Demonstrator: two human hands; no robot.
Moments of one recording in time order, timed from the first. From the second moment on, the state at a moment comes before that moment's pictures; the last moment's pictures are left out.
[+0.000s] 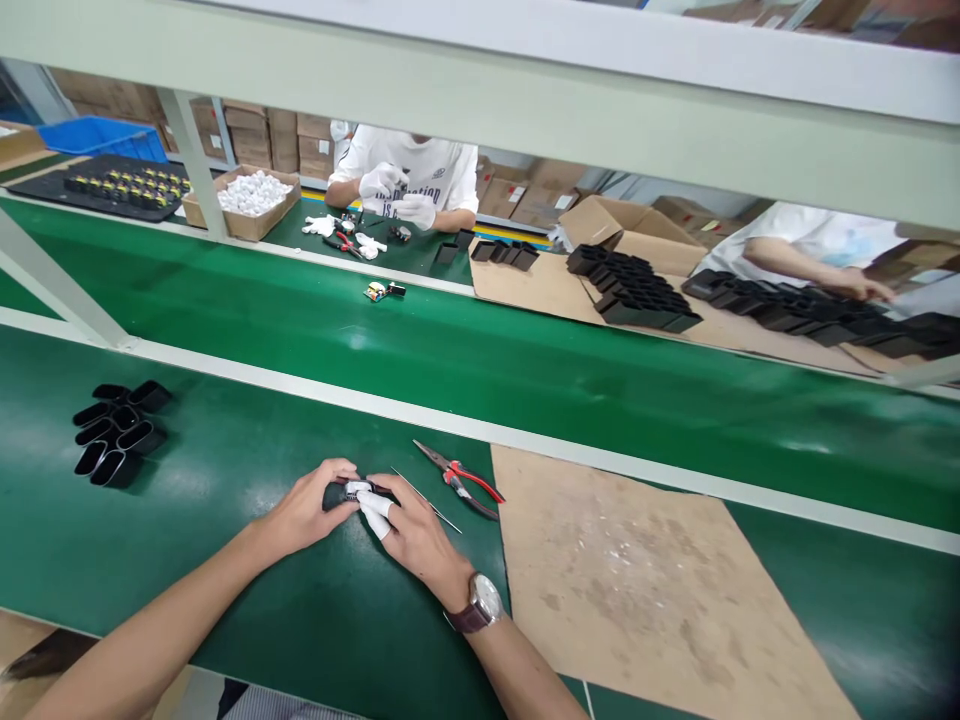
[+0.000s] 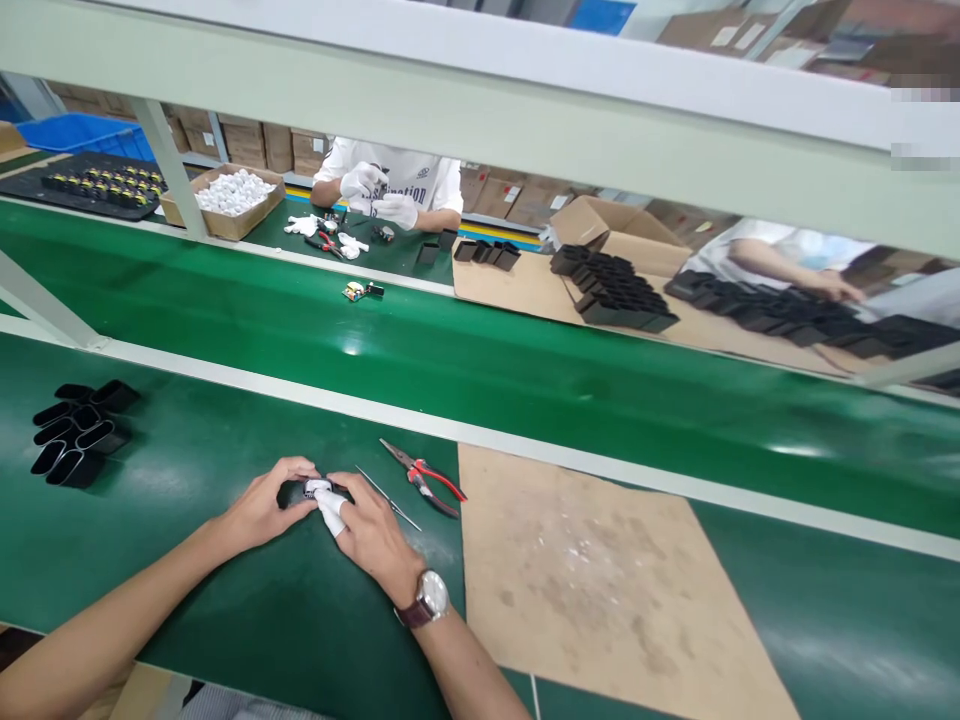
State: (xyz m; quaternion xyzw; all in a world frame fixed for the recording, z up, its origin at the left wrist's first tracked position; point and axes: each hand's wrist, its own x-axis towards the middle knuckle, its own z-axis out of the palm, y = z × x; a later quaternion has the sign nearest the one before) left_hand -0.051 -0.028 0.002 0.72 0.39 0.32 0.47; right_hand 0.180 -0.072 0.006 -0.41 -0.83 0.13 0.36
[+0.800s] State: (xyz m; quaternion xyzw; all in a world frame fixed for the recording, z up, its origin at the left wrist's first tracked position) left_hand -0.043 -0.020 0.022 0.50 0.40 0.42 0.64; right_hand 0.220 -0.105 0.004 -0.59 -0.76 -0.02 0.28
